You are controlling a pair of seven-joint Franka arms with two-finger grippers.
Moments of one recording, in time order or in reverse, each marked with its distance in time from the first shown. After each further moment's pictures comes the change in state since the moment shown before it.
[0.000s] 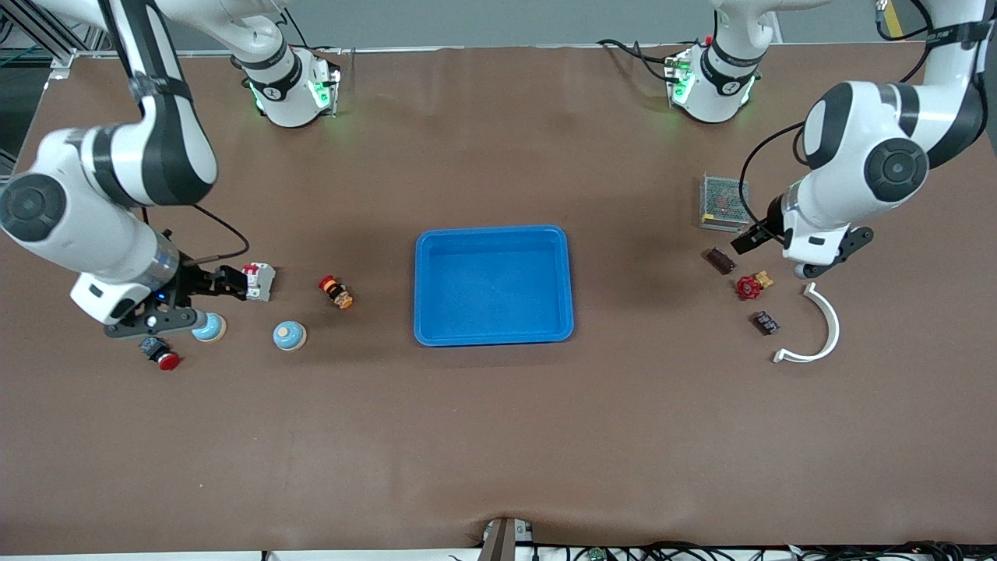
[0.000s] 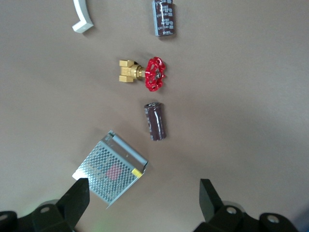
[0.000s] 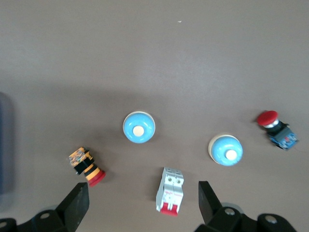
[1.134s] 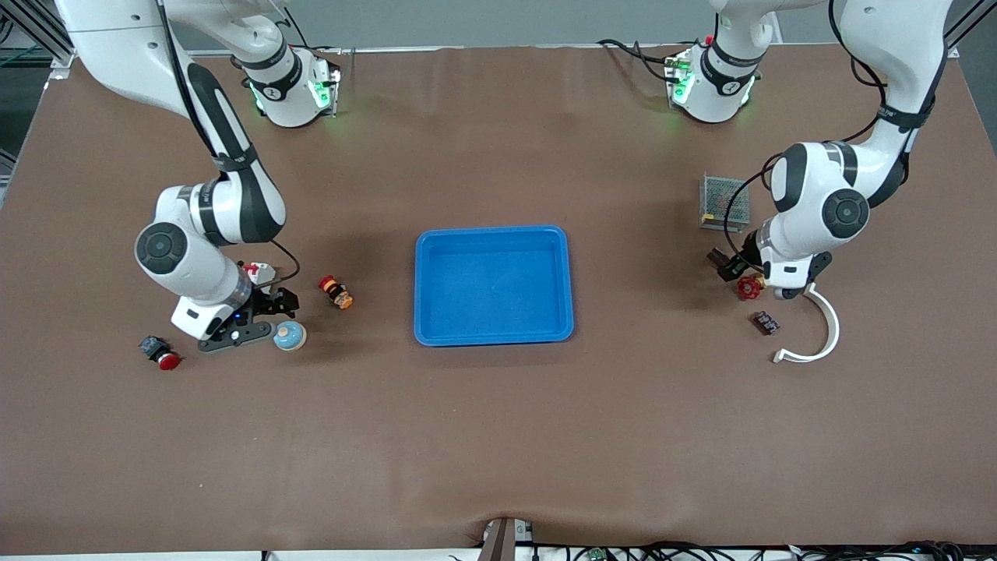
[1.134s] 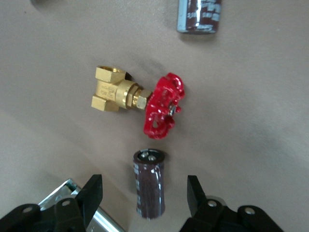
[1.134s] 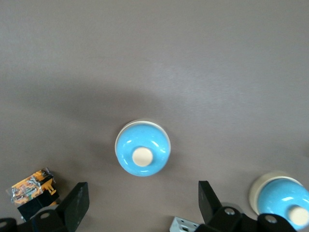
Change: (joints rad) left arm 0.079 0.242 0.002 -0.141 0.000 0.415 -0.071; right arm 0.022 0.148 0.014 -0.230 0.002 0.432 -0.087
